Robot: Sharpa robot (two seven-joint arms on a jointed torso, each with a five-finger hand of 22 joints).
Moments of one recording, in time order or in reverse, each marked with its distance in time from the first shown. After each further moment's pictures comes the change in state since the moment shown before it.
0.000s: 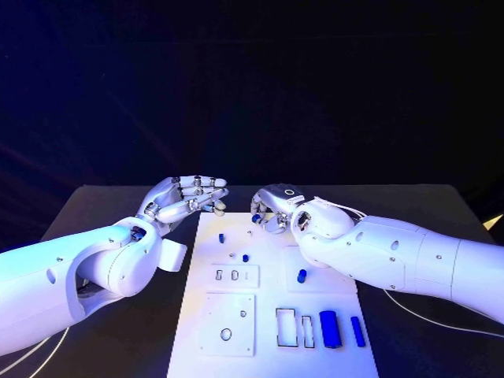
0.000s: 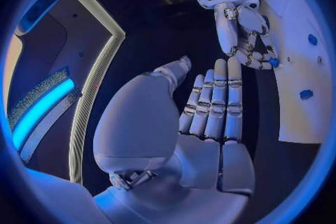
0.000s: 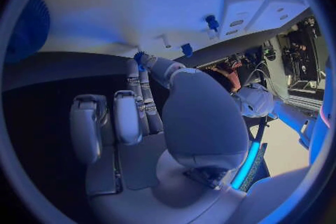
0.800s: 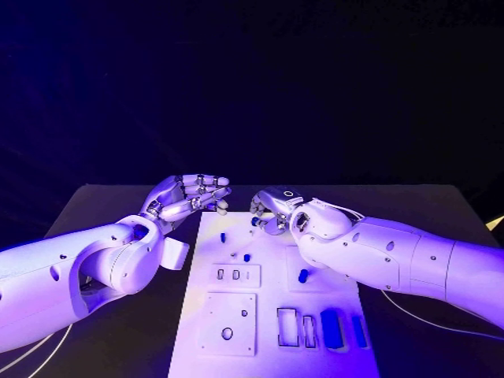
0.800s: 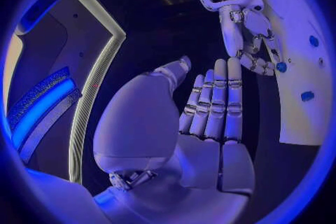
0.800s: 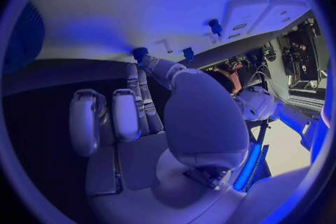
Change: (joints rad) left arm 0.003 0.002 0.000 -0.001 -0.001 0.005 -0.002; left_hand 0.000 0.000 0.000 0.000 0.000 0.000 0.000 0.000 0.000 0.000 0.000 0.000 0.000 -0.004 0.004 0.003 0.001 0.000 -0.004 0.004 0.006 0.001; right arm -0.009 0.028 0.000 -0.039 0.006 0.014 0.010; right_hand -0.051 -0.034 0.017 0.016 -0.058 -0.101 0.031 -0.061 0.005 -0.152 0.040 -0.061 -0.033 0.000 0.033 -0.047 -0.098 0.024 -0.079 0.028 -0.105 -0.019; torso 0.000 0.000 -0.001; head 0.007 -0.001
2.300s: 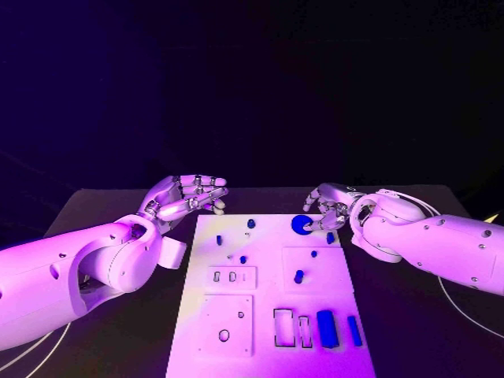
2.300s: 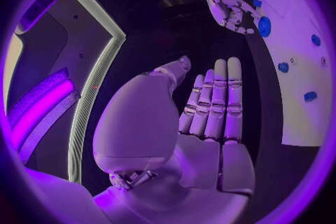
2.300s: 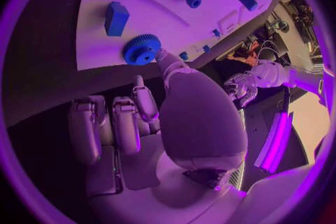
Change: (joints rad) left arm 0.001 -0.002 0.000 -0.023 0.000 0.016 -0.006; left_hand -0.004 -0.004 0.003 0.003 0.000 0.000 0.000 0.000 0.000 0.000 0.000 0.000 0.001 -0.004 -0.004 0.000 0.003 0.000 -0.002 -0.002 0.004 0.002; right arm 0.053 -0.310 0.018 0.176 0.249 0.161 -0.037; right_hand 0.071 -0.001 -0.406 0.199 0.082 -0.123 0.015 0.013 0.077 0.205 -0.008 1.259 1.088 -0.002 -0.005 0.248 0.214 -0.032 0.079 -0.002 0.139 0.019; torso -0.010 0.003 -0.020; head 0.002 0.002
